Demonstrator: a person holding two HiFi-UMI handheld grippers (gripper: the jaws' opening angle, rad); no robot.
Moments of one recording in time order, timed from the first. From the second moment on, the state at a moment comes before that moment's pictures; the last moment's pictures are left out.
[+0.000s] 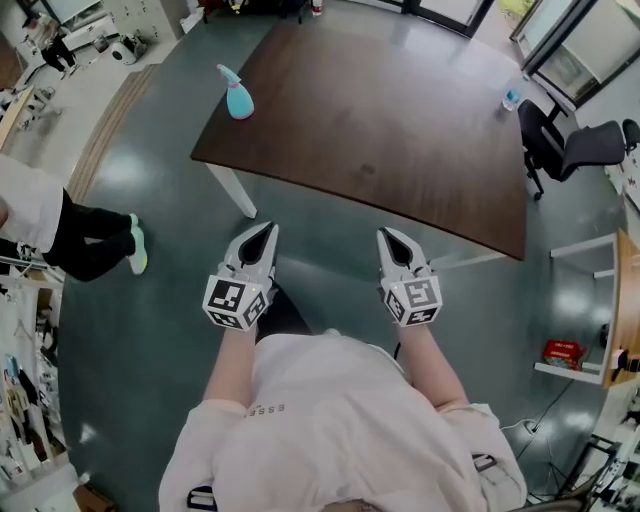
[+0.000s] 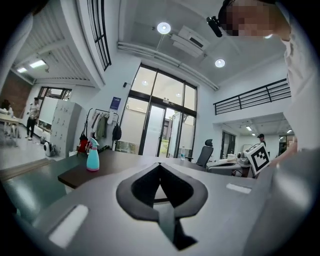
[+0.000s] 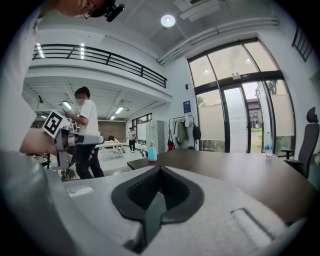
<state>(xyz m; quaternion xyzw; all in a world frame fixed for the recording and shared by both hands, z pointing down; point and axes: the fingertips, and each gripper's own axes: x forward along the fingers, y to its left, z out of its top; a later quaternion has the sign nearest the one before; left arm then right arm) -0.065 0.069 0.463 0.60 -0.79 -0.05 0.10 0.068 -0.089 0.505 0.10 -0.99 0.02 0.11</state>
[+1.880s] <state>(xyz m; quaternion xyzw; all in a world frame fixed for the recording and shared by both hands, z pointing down) -0.513 0.062 0.499 0.46 -0.87 -0.08 0.17 -0.497 -0.087 0.557 -0.15 -0.97 0.02 0.19</state>
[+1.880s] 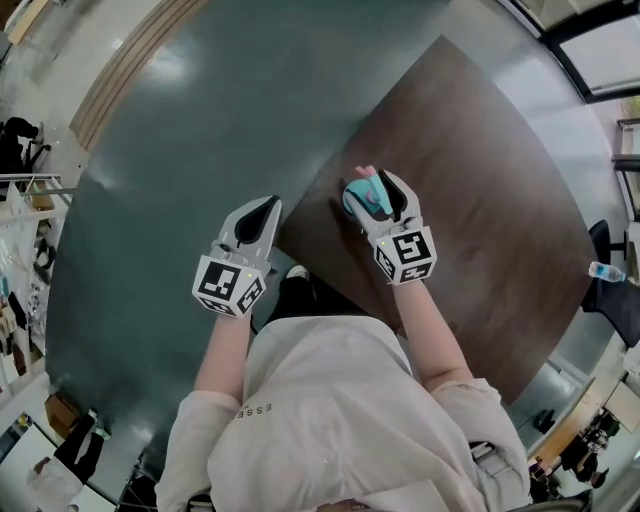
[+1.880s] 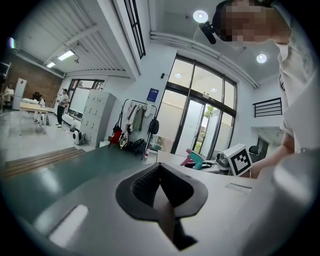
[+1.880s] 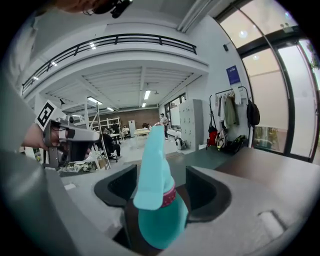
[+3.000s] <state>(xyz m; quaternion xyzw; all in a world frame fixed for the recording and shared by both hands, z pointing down) -0.458 0.057 0.457 0.63 -0.76 -0.09 0.13 -0.375 -0.061 0.498 0.02 -0.99 0.01 0.14</state>
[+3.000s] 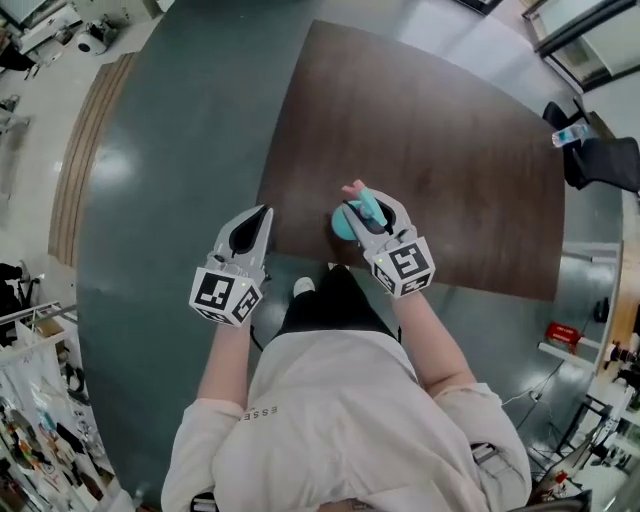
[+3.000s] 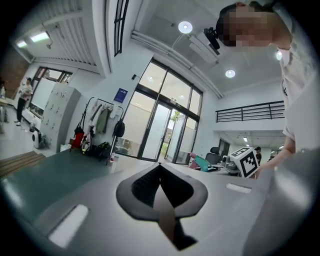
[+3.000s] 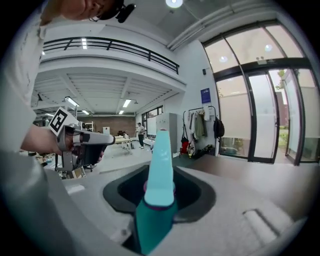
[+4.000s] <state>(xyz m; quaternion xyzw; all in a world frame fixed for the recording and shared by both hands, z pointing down) -0.087 -0.119 0.428 0.81 -0.56 -0.09 0.12 0.065 -0.169 0.467 0.30 -0.95 0.02 0.11</state>
